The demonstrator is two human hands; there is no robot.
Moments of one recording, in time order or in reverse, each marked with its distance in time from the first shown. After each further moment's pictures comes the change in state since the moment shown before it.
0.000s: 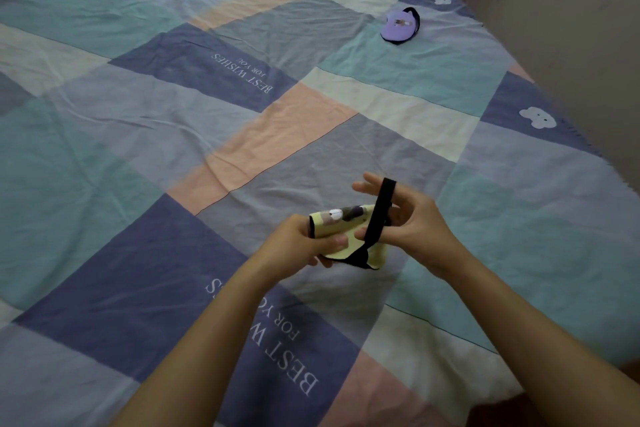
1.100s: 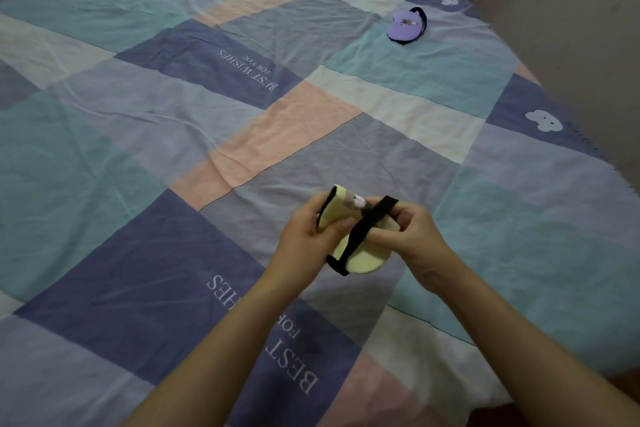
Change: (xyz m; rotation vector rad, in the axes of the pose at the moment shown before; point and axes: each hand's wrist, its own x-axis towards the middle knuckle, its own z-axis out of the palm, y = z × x) left_hand -0.013 0.016 0.025 -0.251 0.267 0.292; right_hand -0.007 0.004 0.014 0.180 0.011 0.053
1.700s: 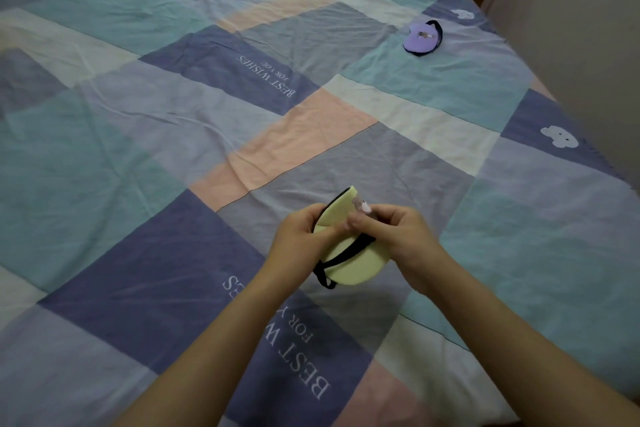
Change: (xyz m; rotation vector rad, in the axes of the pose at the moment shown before) left_hand 0.000 0.002 -0.028 0.134 0.047 -0.132; right_hand 0.015 -0.008 0.034 0.015 0.005 0.149
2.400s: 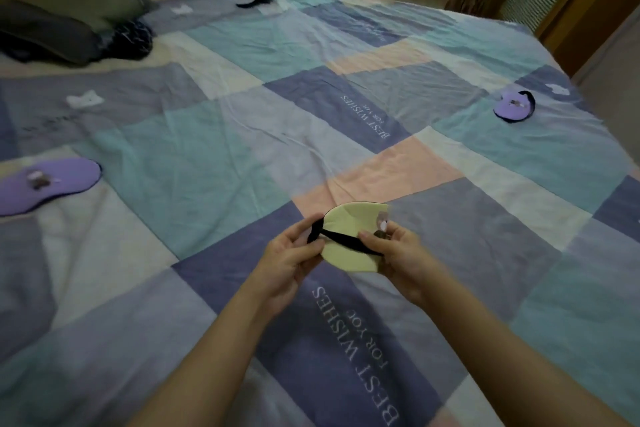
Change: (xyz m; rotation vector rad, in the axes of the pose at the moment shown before) left_hand -0.051 -0.027 -0.143 -0.788 0.197 -0.117; right_hand 0.031 -0.016 0.134 0.171 -0.156 0.186
